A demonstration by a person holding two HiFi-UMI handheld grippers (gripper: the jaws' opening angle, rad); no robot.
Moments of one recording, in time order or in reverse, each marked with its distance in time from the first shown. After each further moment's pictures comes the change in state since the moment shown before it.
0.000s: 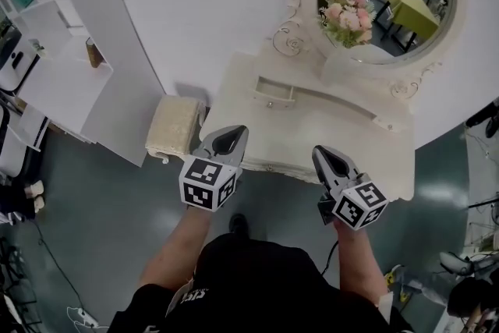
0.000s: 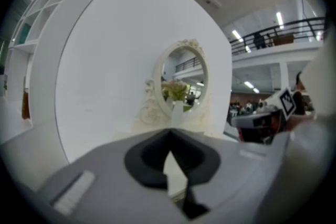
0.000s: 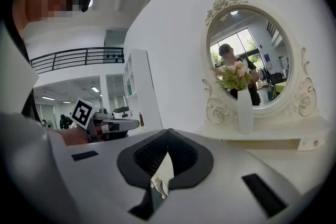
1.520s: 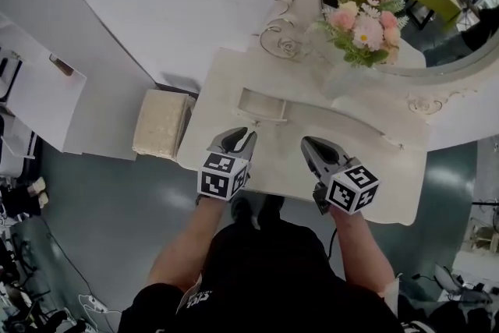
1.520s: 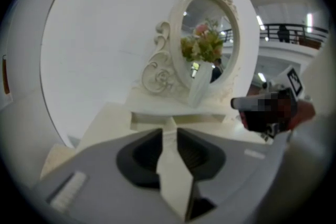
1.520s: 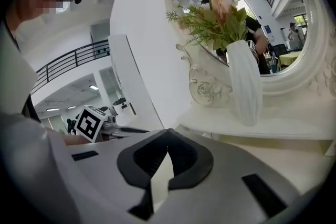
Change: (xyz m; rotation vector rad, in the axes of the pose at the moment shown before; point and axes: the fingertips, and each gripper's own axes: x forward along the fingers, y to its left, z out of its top) left arm 0.198 0.051 -0.094 -0.134 0.291 0.038; right arm 0.130 -0.152 -0.039 0.137 0.222 0.076
